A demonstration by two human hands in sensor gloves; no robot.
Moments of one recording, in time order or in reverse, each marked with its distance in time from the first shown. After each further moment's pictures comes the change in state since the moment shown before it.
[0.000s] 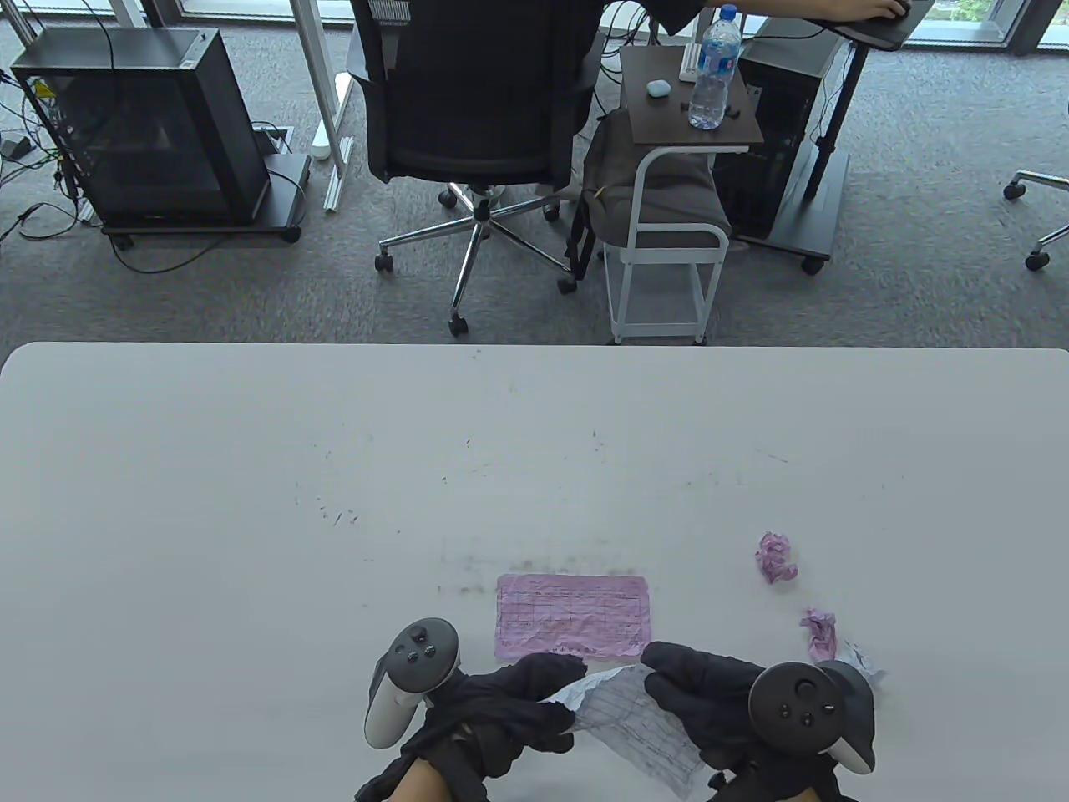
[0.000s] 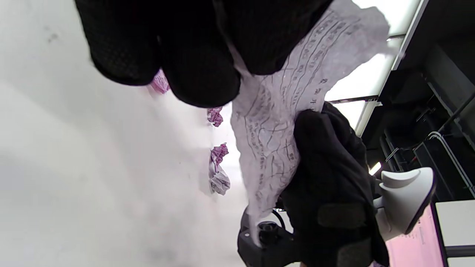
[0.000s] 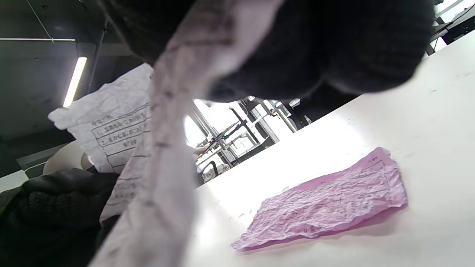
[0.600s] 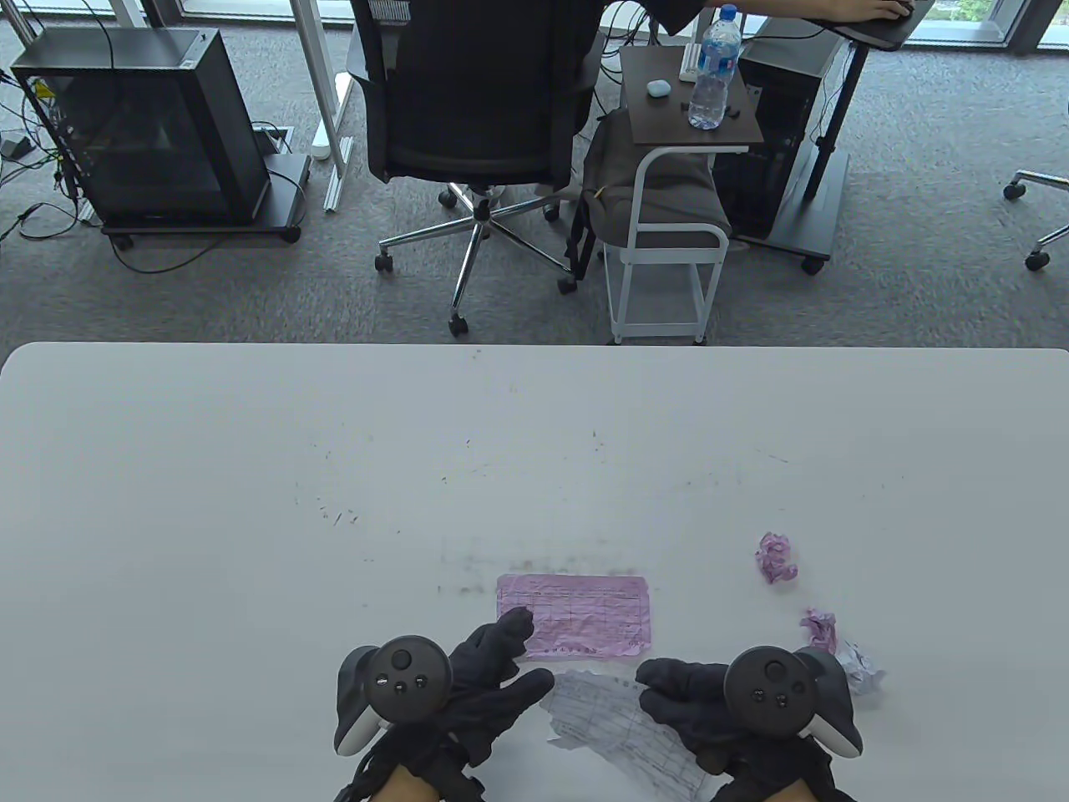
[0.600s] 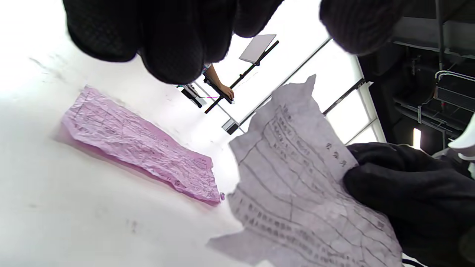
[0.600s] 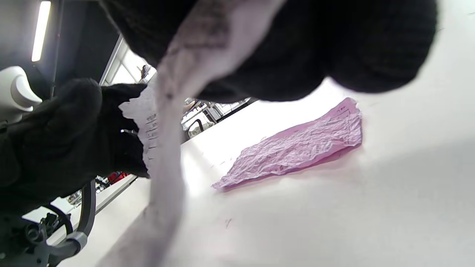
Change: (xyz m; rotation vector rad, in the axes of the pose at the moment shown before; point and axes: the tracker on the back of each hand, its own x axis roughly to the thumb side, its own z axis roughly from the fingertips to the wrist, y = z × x) left_hand 0.027 0.018 0.022 0.267 -0.091 -0.543; right_hand -0.002 0.022 -0.006 0.214 0.043 0.052
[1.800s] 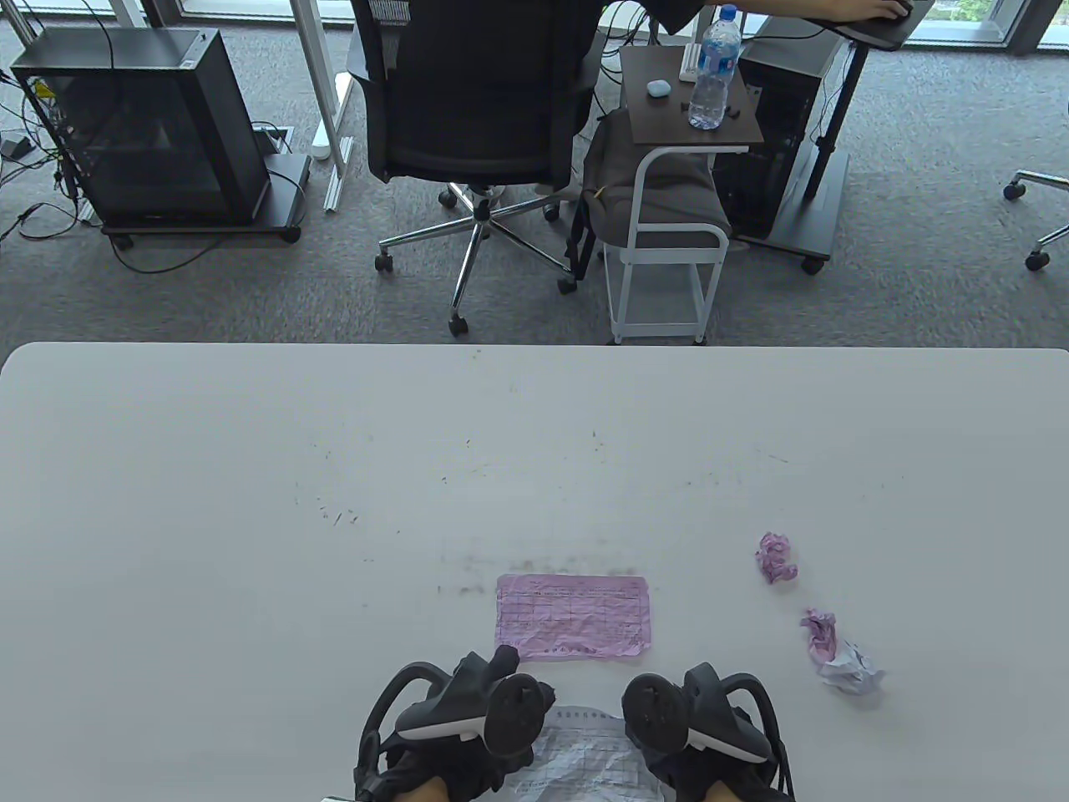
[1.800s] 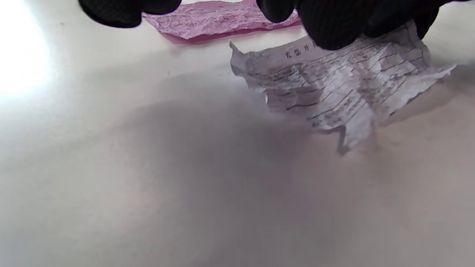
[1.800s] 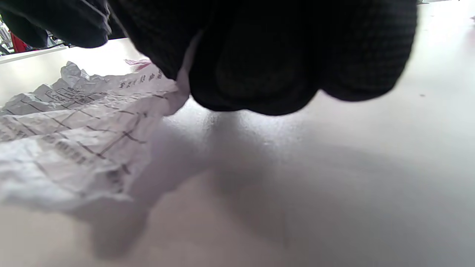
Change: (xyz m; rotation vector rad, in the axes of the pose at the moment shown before) left_hand -0.003 -0.055 -0.009 -0.626 0.128 -0.723; right_hand -0.009 0.068 -0.023 0.211 0.165 0.453
